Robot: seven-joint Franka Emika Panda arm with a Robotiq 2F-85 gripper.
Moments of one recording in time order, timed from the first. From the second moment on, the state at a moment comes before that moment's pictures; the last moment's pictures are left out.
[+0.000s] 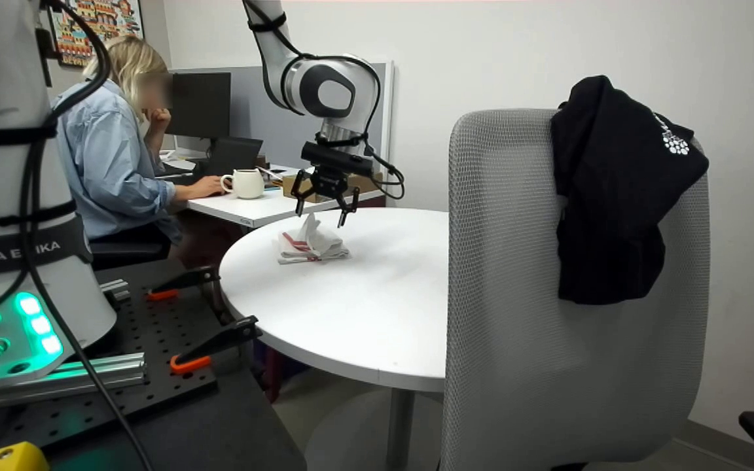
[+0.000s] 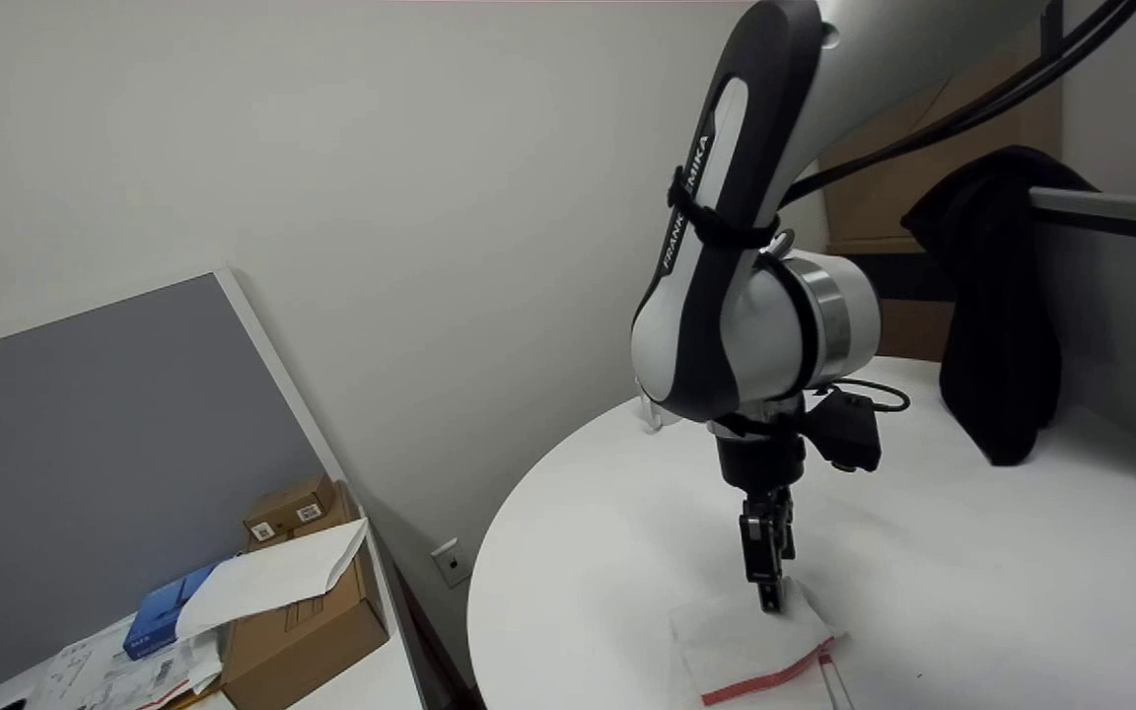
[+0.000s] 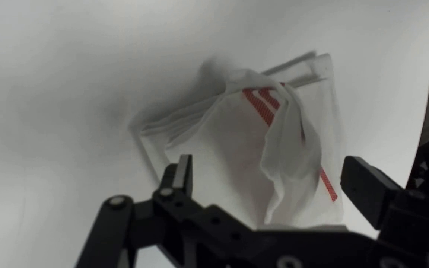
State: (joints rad) arm 0.07 0.31 0.17 -2.32 0.18 2.48 -0.85
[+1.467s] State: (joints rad) arm 0.02 0.33 0.23 -2.31 0.26 2.43 -0.72
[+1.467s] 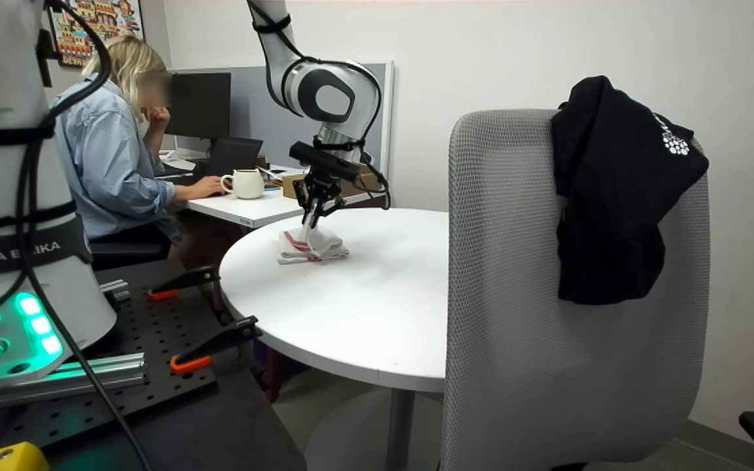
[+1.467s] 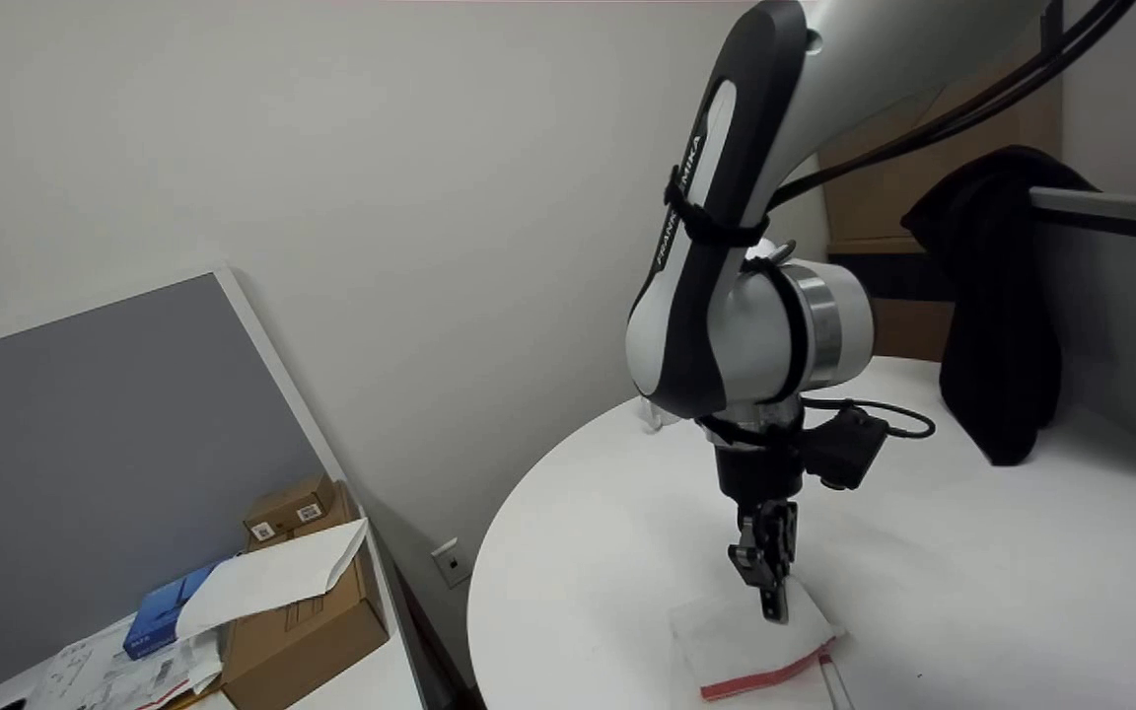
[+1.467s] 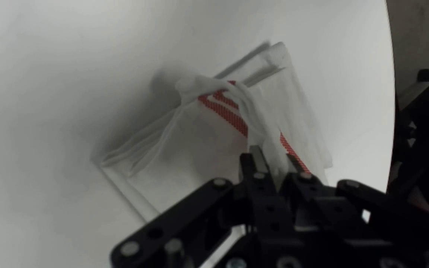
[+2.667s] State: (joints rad) arm -0.10 0.01 0.02 -1.91 0.41 2.23 -0.72
